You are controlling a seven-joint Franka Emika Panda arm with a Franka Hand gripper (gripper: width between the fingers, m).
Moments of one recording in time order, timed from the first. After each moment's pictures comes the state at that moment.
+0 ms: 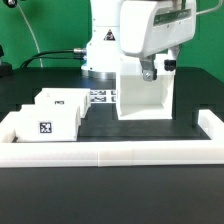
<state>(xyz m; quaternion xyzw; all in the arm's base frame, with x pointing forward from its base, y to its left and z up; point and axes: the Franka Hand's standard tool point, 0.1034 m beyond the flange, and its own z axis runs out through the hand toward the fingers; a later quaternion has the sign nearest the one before) 0.560 0.054 0.111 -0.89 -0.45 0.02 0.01</state>
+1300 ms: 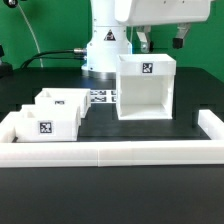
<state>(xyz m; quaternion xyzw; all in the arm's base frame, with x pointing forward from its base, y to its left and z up) 0.494 0.070 0.141 -0.96 -0.29 0.01 -0.01</state>
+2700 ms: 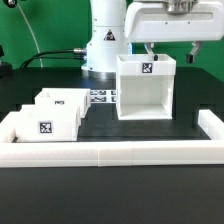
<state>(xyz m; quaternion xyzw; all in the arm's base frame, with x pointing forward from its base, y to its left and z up) 0.422 0.110 0.101 -1.00 -0.04 0.00 0.00</state>
